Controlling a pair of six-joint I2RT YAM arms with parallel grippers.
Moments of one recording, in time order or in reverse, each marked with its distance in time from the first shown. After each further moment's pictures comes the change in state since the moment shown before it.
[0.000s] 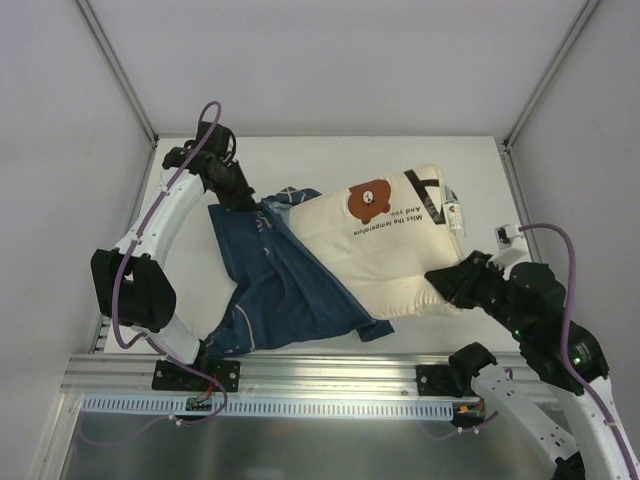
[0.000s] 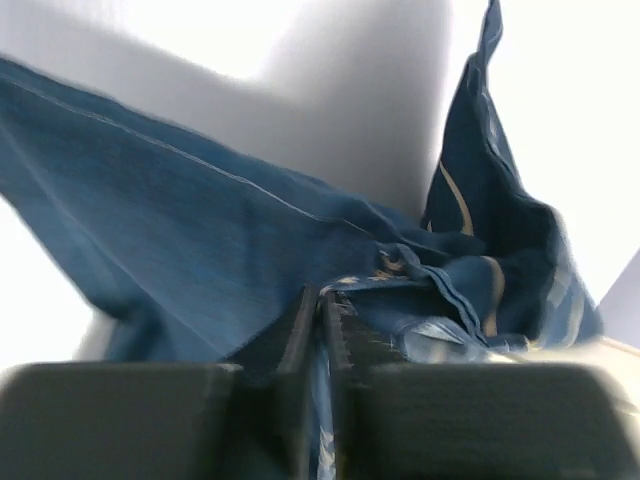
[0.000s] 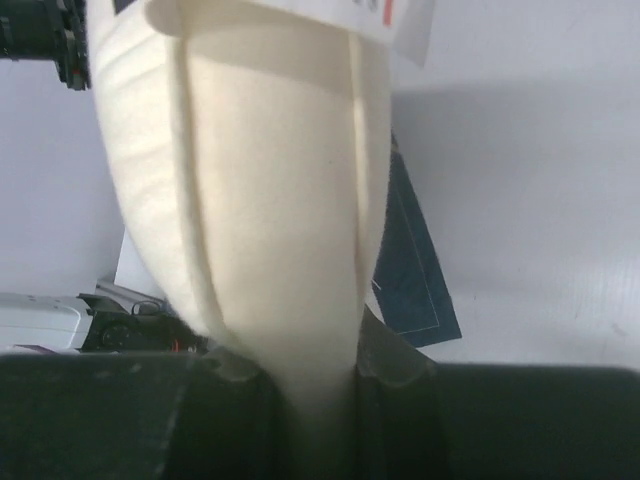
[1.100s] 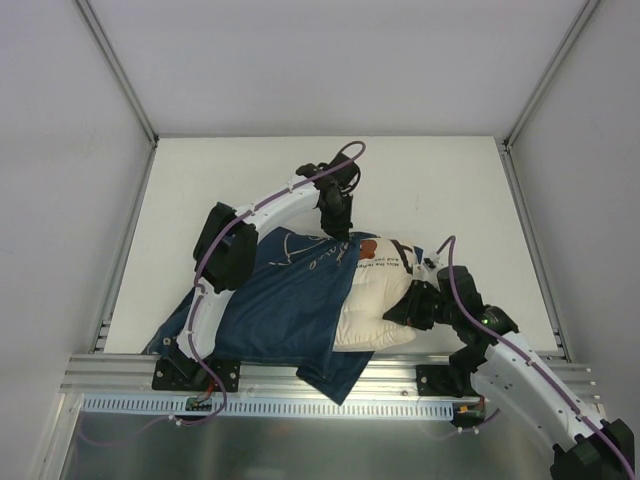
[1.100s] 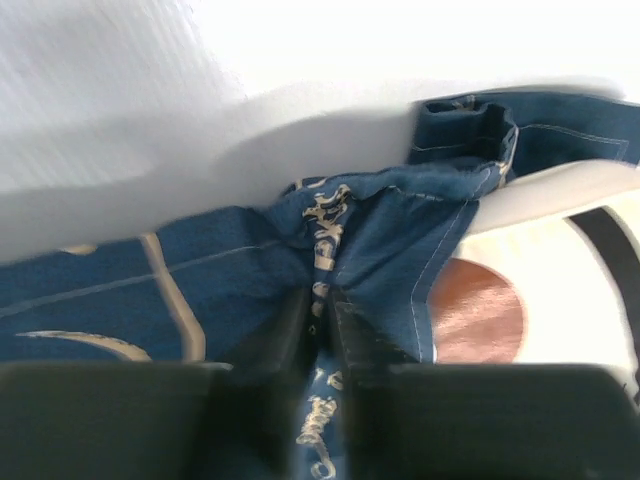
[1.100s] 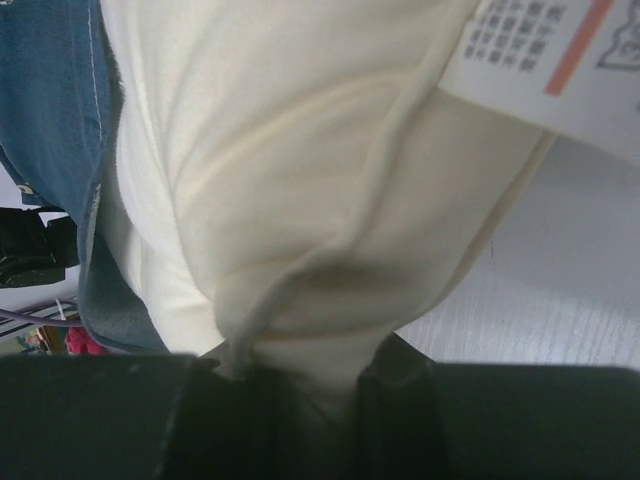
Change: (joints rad) left arm -0.515 0.565 0.359 0.096 0.019 0.053; right arm -0.022 0.165 -0.600 0.389 -0.348 0.084
